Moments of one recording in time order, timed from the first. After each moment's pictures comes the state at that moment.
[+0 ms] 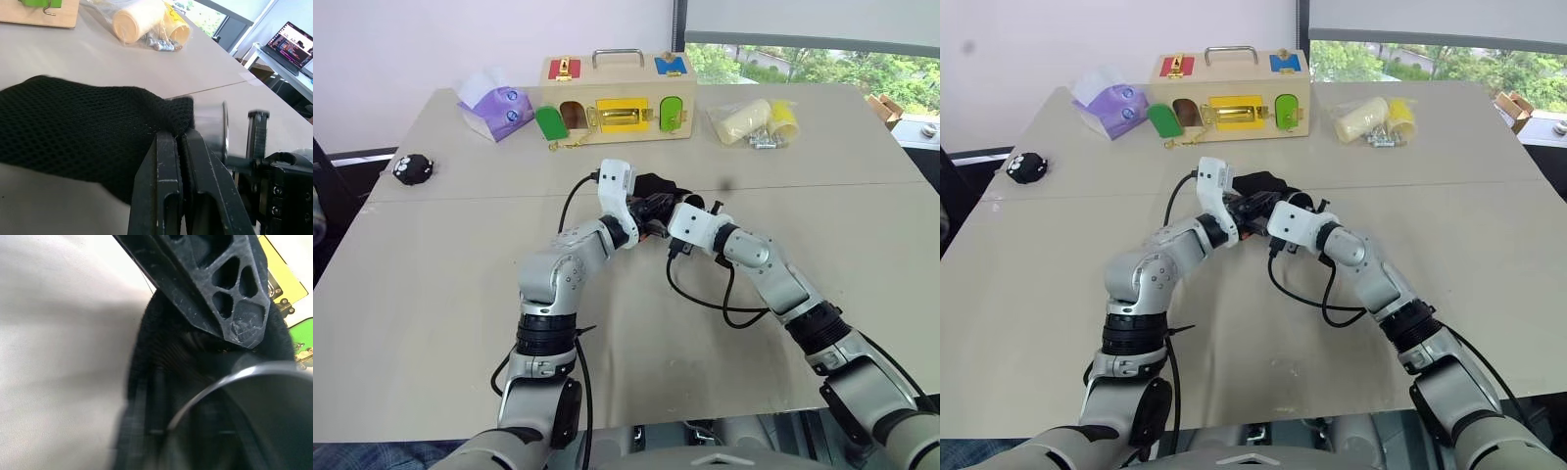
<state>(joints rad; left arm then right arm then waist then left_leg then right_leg) -0.56 0.12 0.07 -0.11 -0.46 0.87 -0.39 -0.60 -0.30 0.43 0.17 -0.29 0.09 0.45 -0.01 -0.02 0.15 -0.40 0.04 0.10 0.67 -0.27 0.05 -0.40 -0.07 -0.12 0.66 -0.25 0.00</state>
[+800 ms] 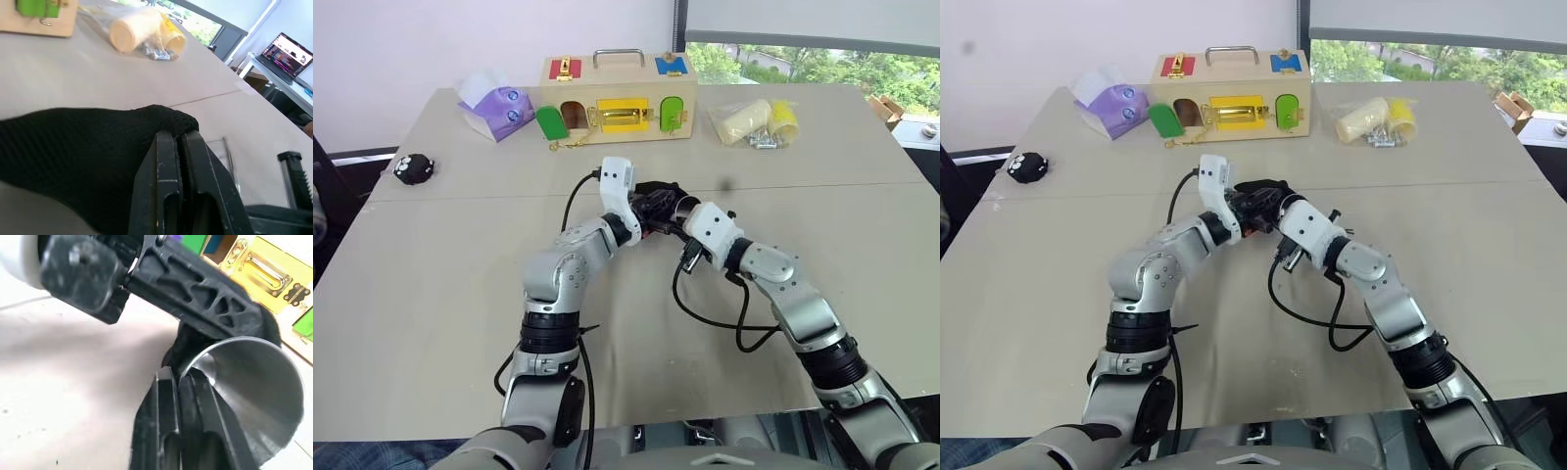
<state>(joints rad) -0.57 0.11 0.07 -0.09 -0.47 0.84 -0.38 -0.42 -0.27 0.32 -0.18 -0.08 0.35 0.56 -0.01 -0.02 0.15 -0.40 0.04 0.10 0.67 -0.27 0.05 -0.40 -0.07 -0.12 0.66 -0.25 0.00</state>
